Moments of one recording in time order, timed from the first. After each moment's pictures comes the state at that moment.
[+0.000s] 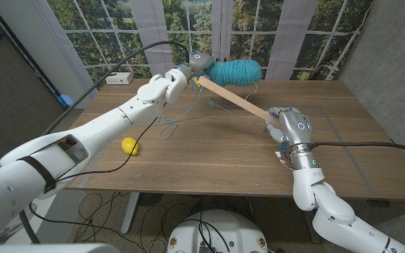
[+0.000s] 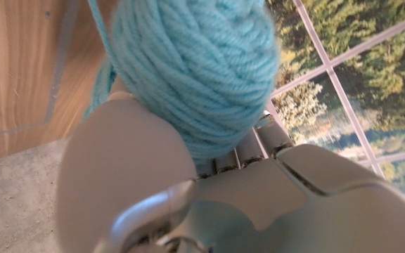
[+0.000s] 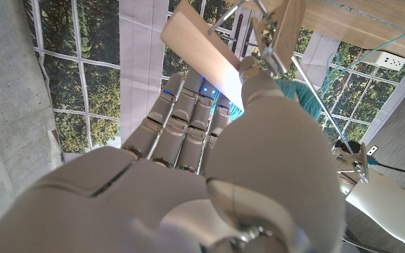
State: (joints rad) left arm 0.28 0.60 0.89 -1.58 0.87 0.21 0.01; left_hand 1.03 0.02 0.29 -0.20 0.19 0.73 0.14 0.42 0.27 0.84 0.07 0.57 0.34 0.86 0.00 0.60 0.48 0.52 0.05 0.72 0.33; right arm -1.34 -0.79 -0.48 -2.11 -0.79 -0.53 -0.71; right_hand 1.15 0.09 0.26 -0.13 0.30 0.81 0.00 0.45 0.24 0.87 0.01 0.57 0.25 0.85 -0.10 0.35 0.66 0.50 -0.02 0.56 0.20
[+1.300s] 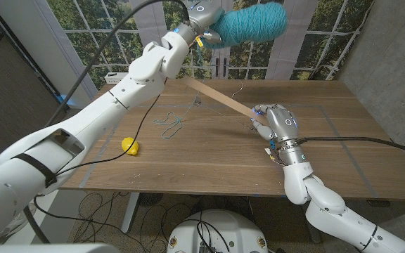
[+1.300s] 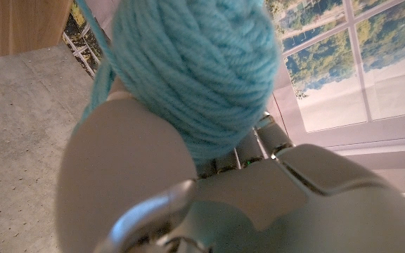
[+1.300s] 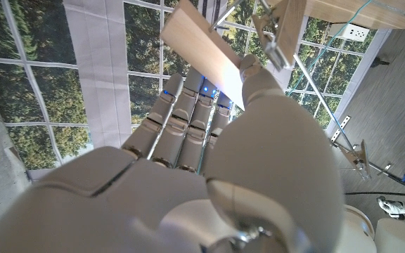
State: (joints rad) left arm 0.29 0.59 0.73 -1.84 0.90 0.23 -0.01; left_hand 1.03 0.02 0.29 -0.20 0.19 0.74 0.14 0.42 0.29 0.83 0.06 0.60 0.34 0.86 -0.01 0.60 0.50 0.51 0.04 0.77 0.34; right arm -1.22 -0.76 -0.54 -2.03 -0.76 -0.35 -0.70; right_hand 1.15 0.09 0.26 -0.13 0.30 0.81 0.00 0.49 0.24 0.89 0.00 0.58 0.25 0.86 -0.11 0.35 0.67 0.49 -0.03 0.58 0.20
